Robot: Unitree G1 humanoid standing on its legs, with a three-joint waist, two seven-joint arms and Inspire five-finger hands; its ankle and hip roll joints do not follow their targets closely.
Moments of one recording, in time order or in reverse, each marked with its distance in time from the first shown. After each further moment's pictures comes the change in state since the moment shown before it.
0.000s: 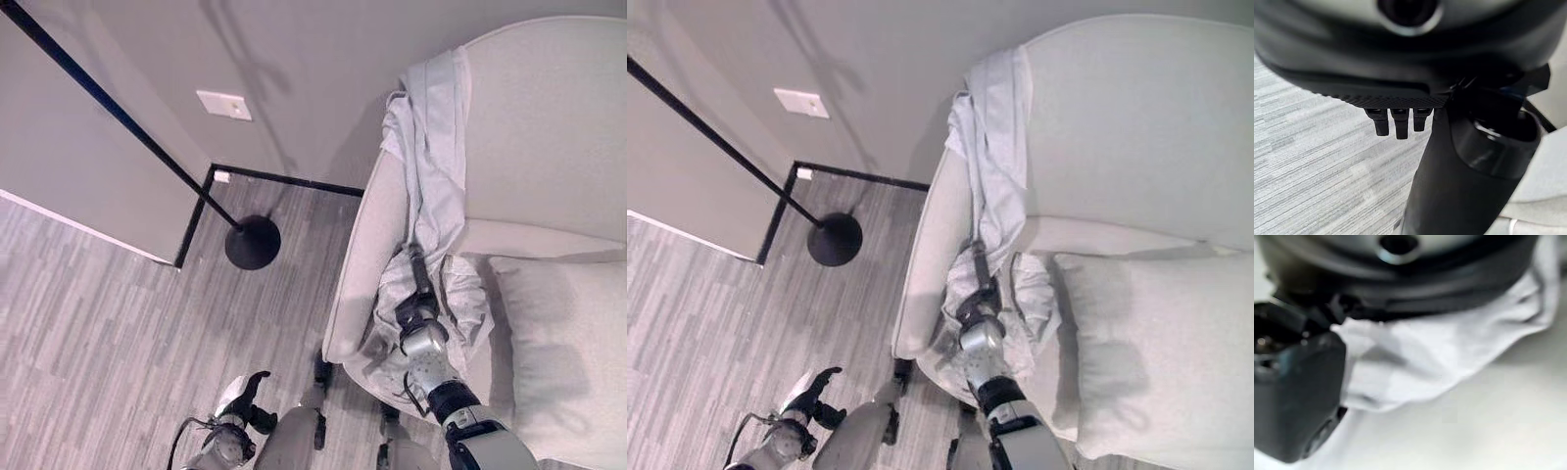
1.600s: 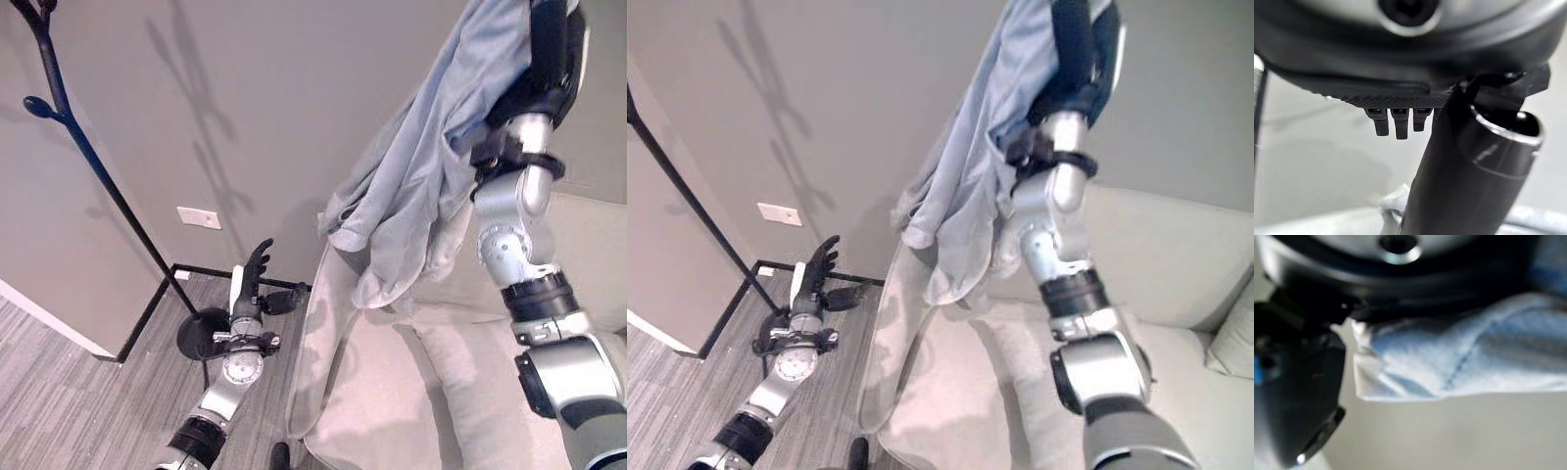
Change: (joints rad) left arm -0.156 0.006 0.112 -0.691 -0.237 -0.010 0.178; right arm -0.579 -0.431 0.173 -0.267 -0.207 -0.017 -0.195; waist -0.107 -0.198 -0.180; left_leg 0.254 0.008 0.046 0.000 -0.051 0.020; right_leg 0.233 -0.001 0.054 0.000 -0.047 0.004
